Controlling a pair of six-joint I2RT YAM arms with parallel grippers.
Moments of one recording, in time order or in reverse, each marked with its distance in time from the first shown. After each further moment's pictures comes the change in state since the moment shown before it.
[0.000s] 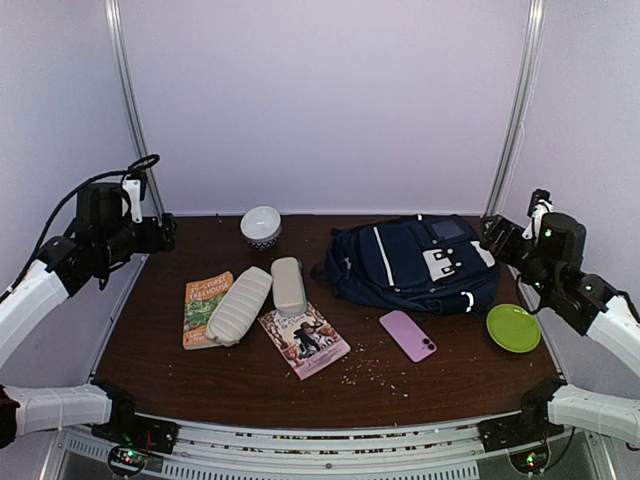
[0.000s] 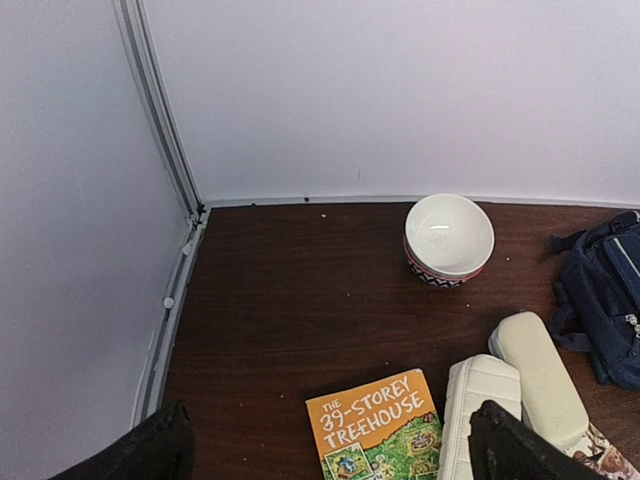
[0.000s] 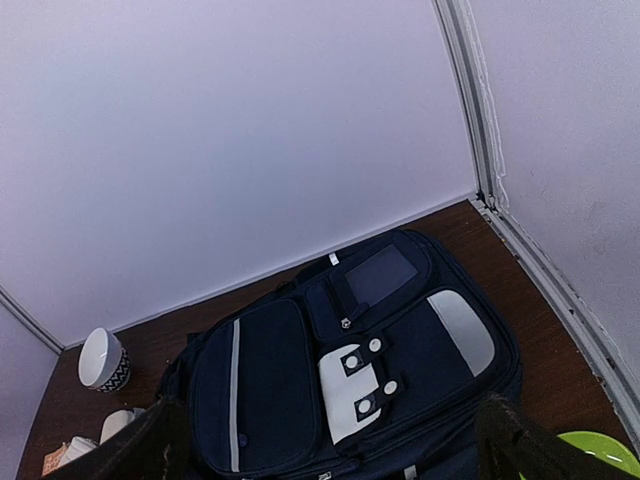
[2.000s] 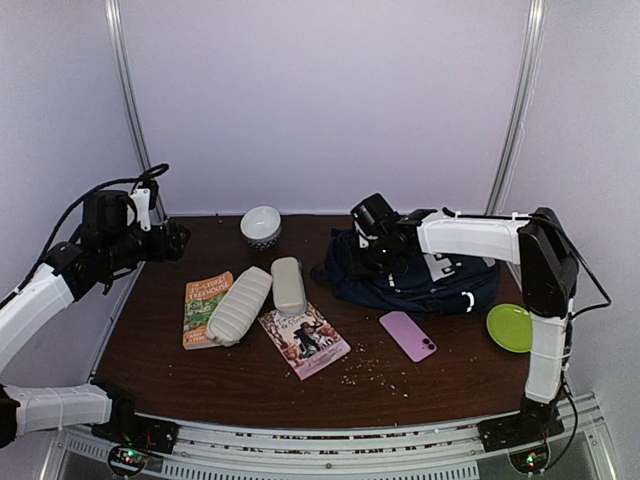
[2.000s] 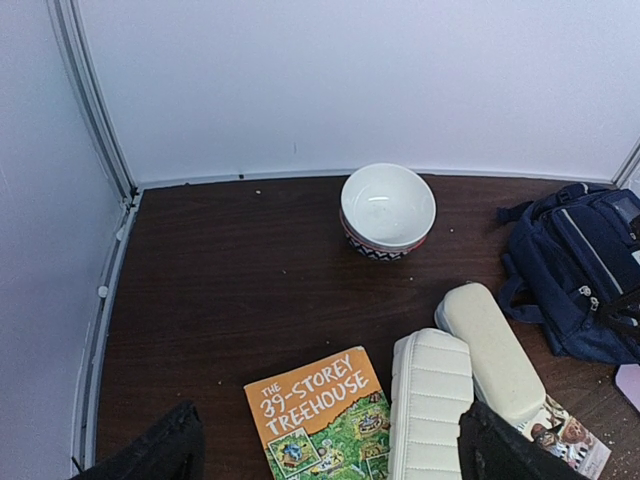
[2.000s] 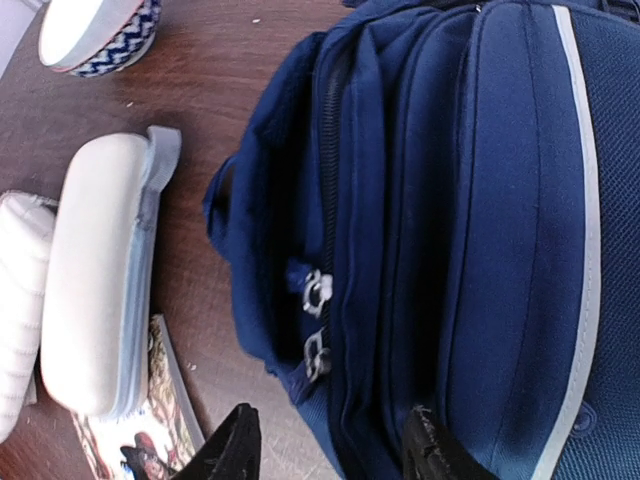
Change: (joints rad) left arm 0.006 0.004 -0.054 0.034 0.174 -0.035; right arm 0.313 1.243 0.873 -0.354 -0.301 0.002
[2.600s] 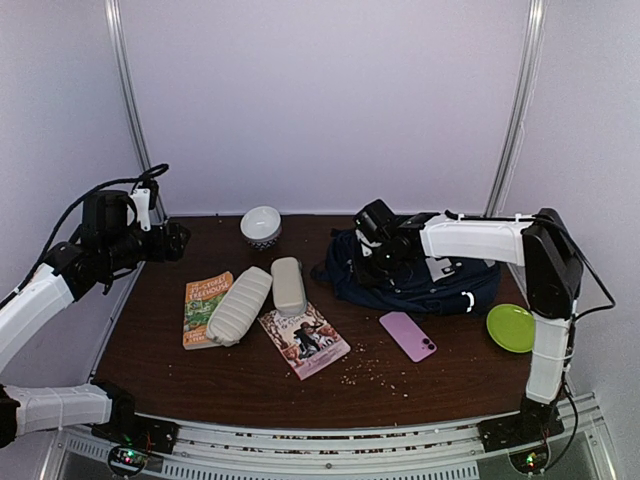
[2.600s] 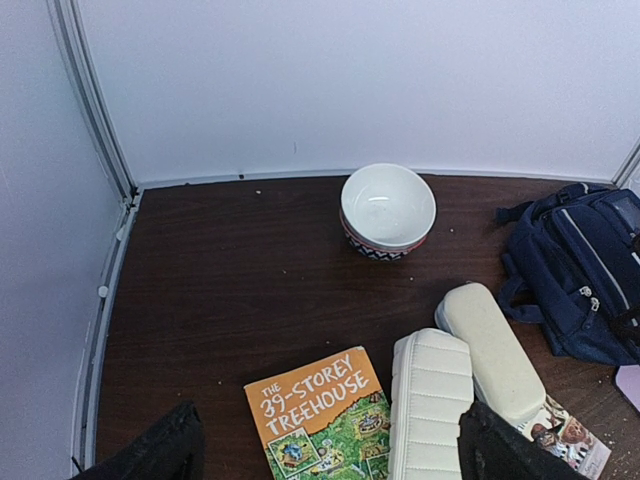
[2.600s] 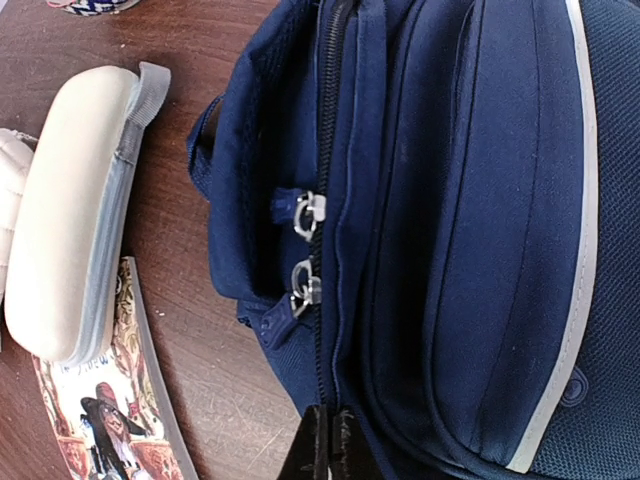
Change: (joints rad) left arm 0.000 0.000 0.000 0.000 0.000 0.000; right arm 0.007 -0.033 -0.053 -0.047 -0.006 -0.074
